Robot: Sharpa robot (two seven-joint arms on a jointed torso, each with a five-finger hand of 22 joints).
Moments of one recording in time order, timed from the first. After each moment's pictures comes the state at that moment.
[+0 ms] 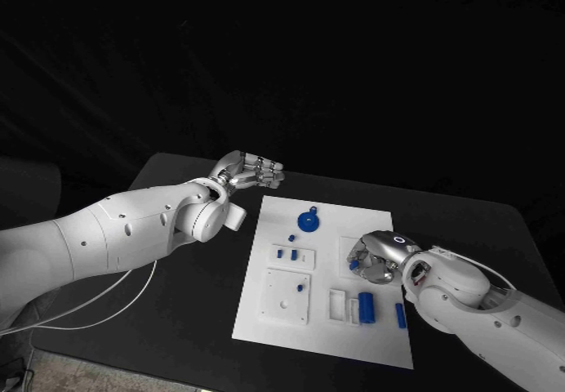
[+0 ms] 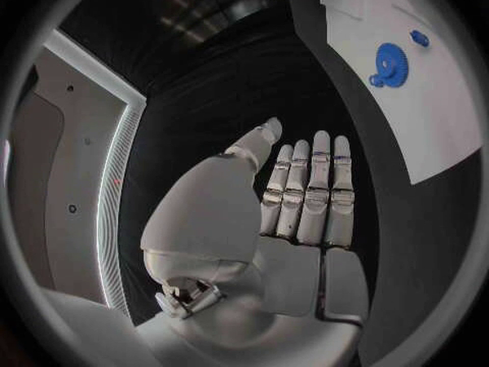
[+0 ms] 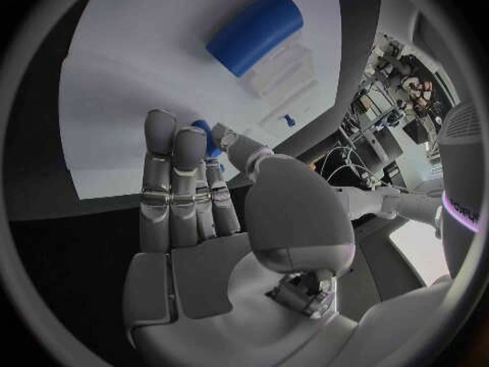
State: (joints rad) left arm 1.30 -0.73 -0.09 1.24 -0.28 -0.31 0.34; left_hand 1.36 -0.06 0.25 -0.14 0.19 1.04 0.14 0.06 0.06 1.10 0.13 0.06 0.06 1.18 0.11 0.07 0.07 0.03 0.99 0.09 0.08 0.16; right arm 0.79 -0.70 0.38 1.46 -1.90 -0.09 -0.16; right_hand 1.24 -0.09 0.55 -0.20 0.06 1.16 0.10 0.06 0.07 1.27 0.05 0.06 0.06 1.44 -0.04 0.79 0.74 0.14 1.47 -0.05 0.37 1.08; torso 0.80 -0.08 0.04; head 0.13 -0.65
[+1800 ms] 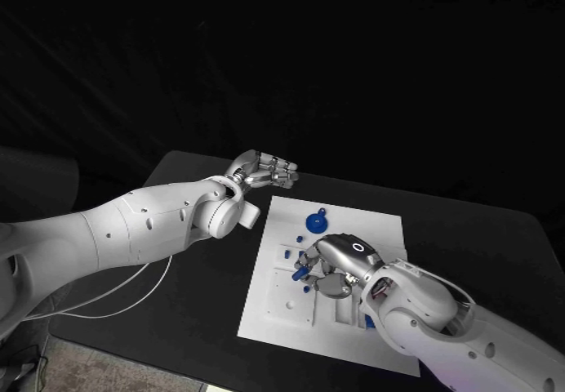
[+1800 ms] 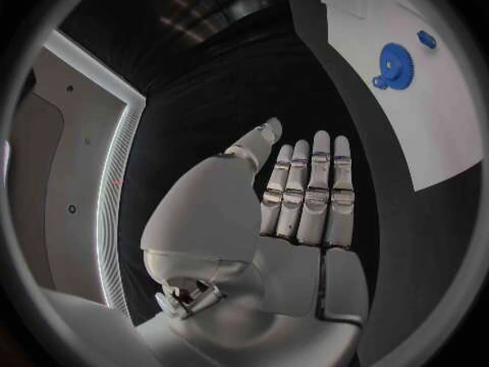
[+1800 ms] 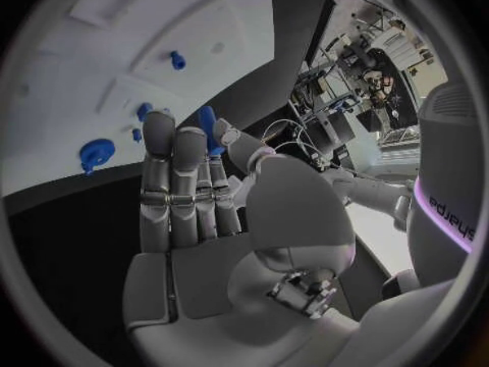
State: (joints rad) left arm 1.30 -0.70 -0.09 1.21 -0.28 -0.31 0.34; left_hand 1.36 -0.06 0.25 -0.14 0.19 1.04 0.14 0.06 0.06 1.10 0.13 0.06 0.06 1.18 0.11 0.07 0.07 0.03 0.99 0.09 0.08 0.15; right arm 0.75 -0.57 0.35 1.61 -1.94 -0.18 -0.08; right_hand 1.25 -0.05 0.57 -0.24 0.05 1.23 0.09 0.06 0.07 1.36 0.01 0.06 0.06 1.45 -0.06 0.79 0.74 0.11 1.47 -0.09 0.39 1.09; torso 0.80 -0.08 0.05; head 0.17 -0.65
